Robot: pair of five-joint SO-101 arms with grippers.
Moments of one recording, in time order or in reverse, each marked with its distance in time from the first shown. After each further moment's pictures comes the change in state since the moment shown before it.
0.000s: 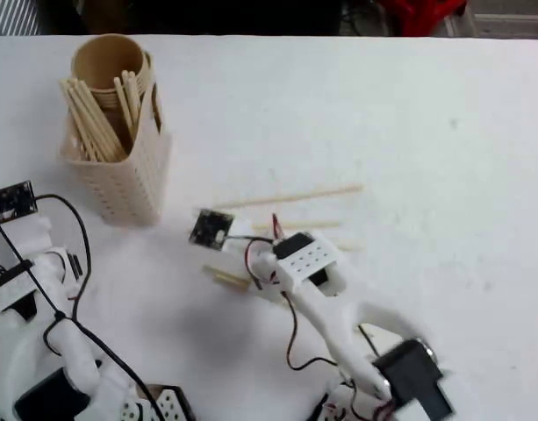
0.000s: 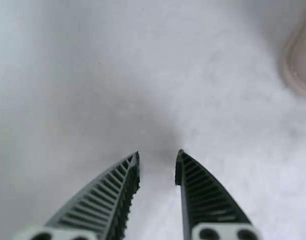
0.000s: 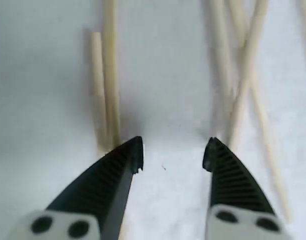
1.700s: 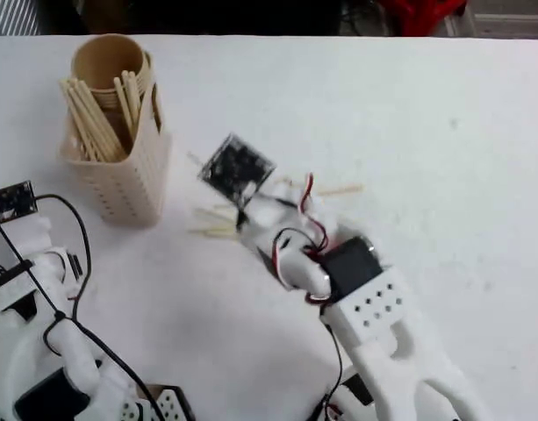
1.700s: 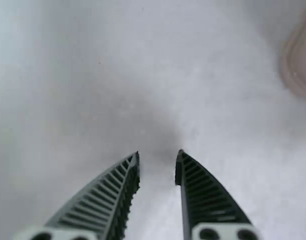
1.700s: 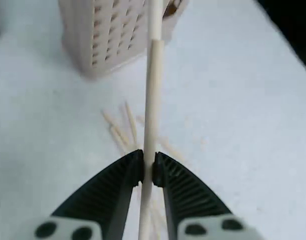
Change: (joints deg) left arm 0.0 0.0 0.0 0.0 0.0; right arm -1.1 -28.4 -21.9 16.5 -14.7
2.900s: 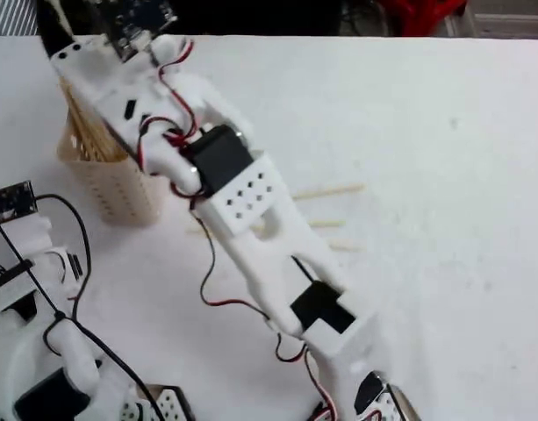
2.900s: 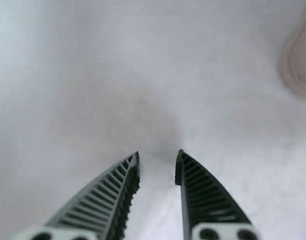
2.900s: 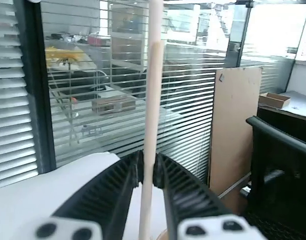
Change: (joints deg) left arm 0.0 0.0 0.0 0.0 0.0; right arm -12.4 63.7 -87.2 -22.2 -19.6
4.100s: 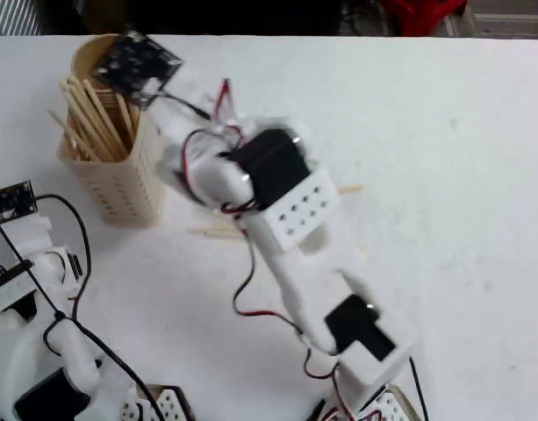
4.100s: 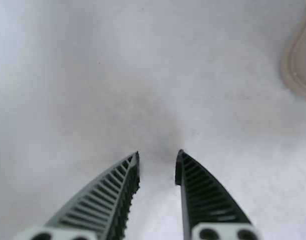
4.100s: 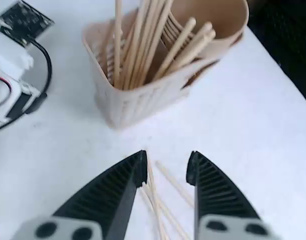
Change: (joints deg) left arm 0.0 0.0 0.0 0.0 0.0; right arm 5.8 -14.1 8.8 59.1 16.2
